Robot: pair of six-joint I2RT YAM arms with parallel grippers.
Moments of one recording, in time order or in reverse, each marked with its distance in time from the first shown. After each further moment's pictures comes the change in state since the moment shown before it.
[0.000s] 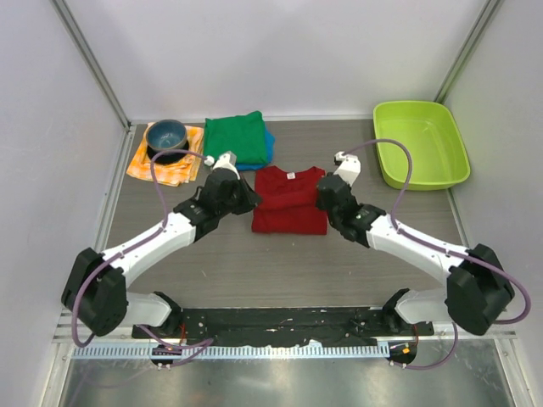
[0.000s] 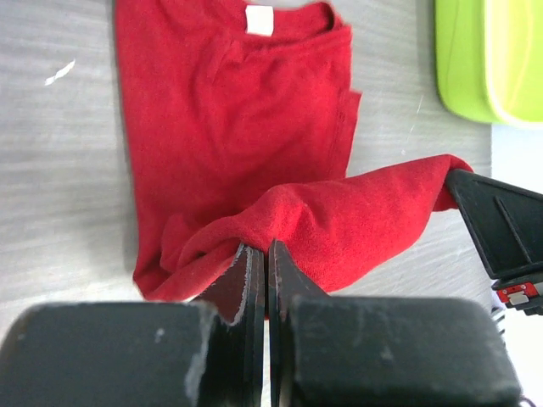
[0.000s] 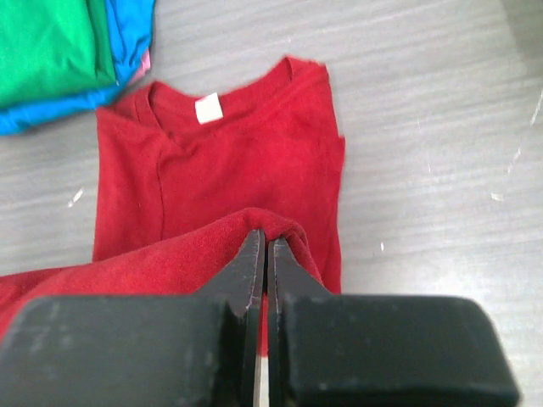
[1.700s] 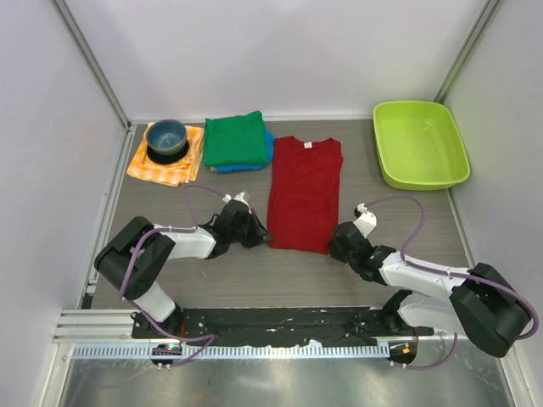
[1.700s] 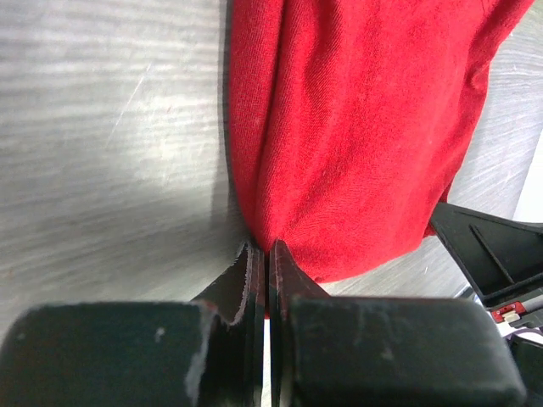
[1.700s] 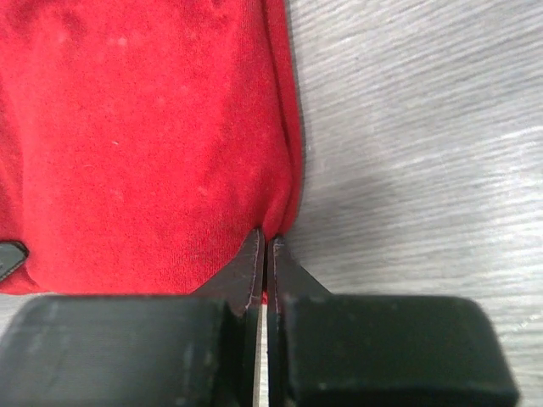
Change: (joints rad) left arm -0.037 0.327 -0.248 0.421 0.220 -0.148; right arm -0.023 -0.116 -0.460 0.102 -0.225 0.363
